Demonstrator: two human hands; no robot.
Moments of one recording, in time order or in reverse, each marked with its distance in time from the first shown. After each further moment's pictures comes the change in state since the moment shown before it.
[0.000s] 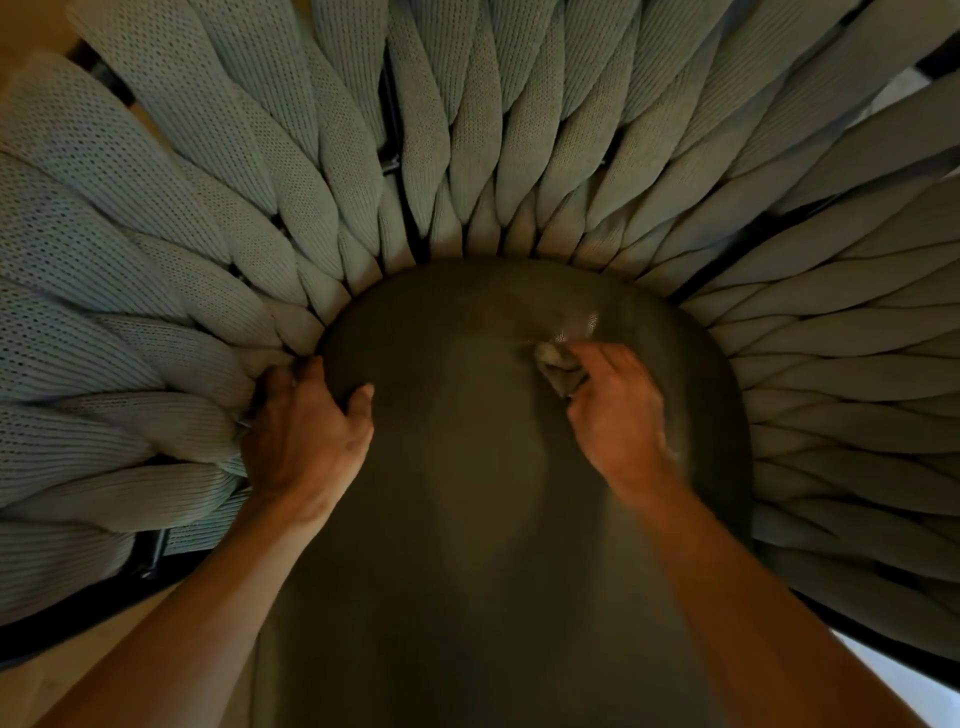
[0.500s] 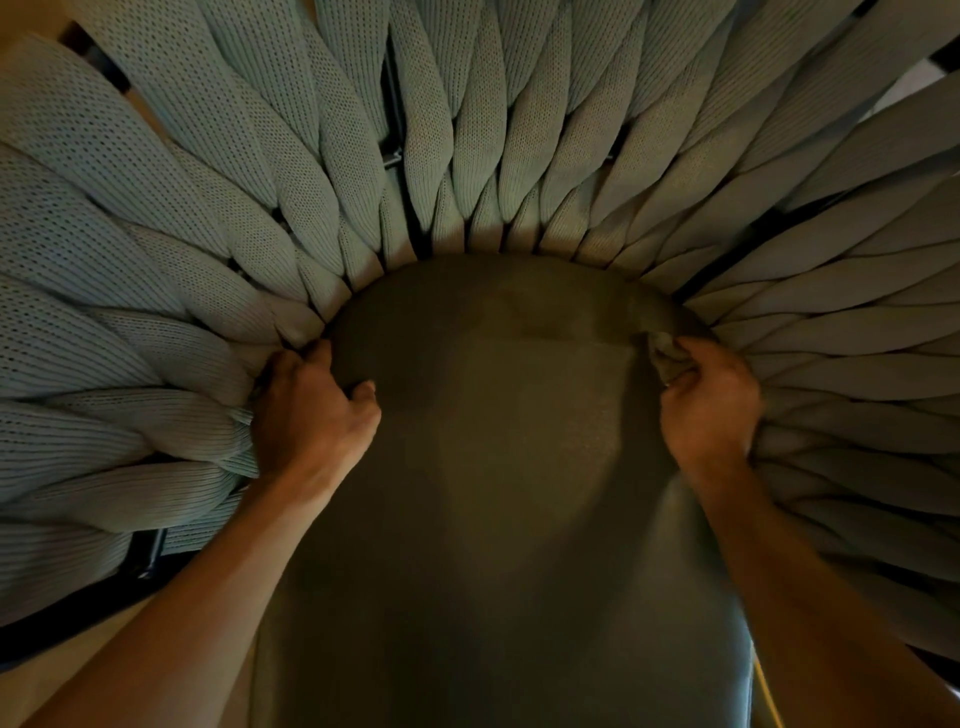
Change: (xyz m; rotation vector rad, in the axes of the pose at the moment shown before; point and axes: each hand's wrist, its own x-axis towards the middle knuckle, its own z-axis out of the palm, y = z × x) left_hand 0.012 0.005 0.000 -0.091 -0.036 0.006; right_hand 0.001 0.067 -0.019 -0.010 0.146 0.302
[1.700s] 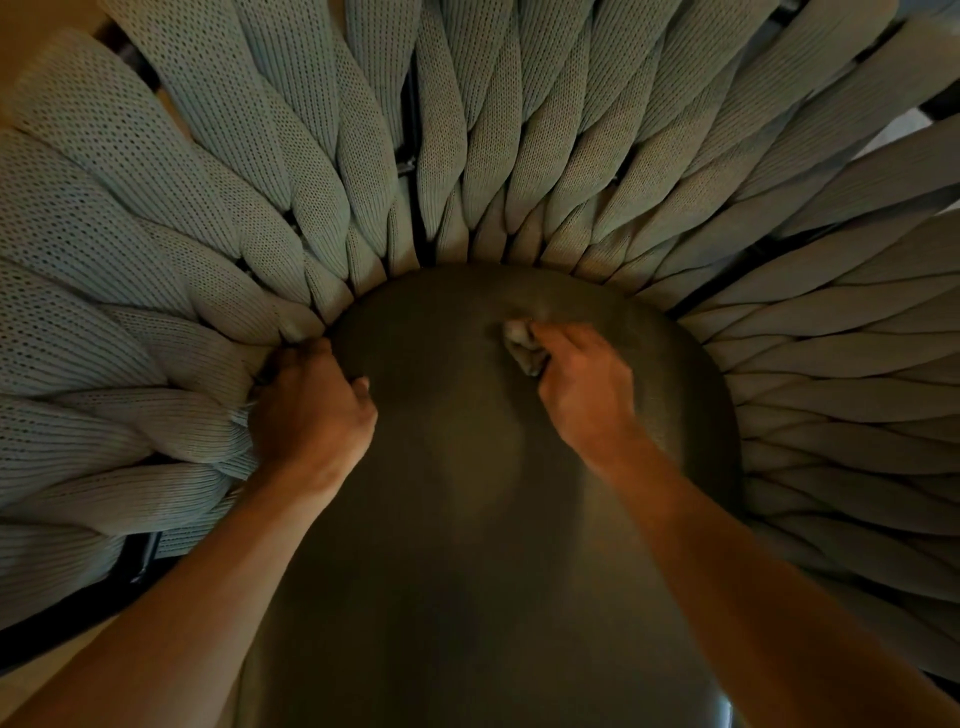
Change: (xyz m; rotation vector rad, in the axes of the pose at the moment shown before) left_hand 0.001 0.010 -0.010 0.034 -0.016 -0.039; right_hand -0.003 -0.094 0.029 -0.054 -0.199 -0.439
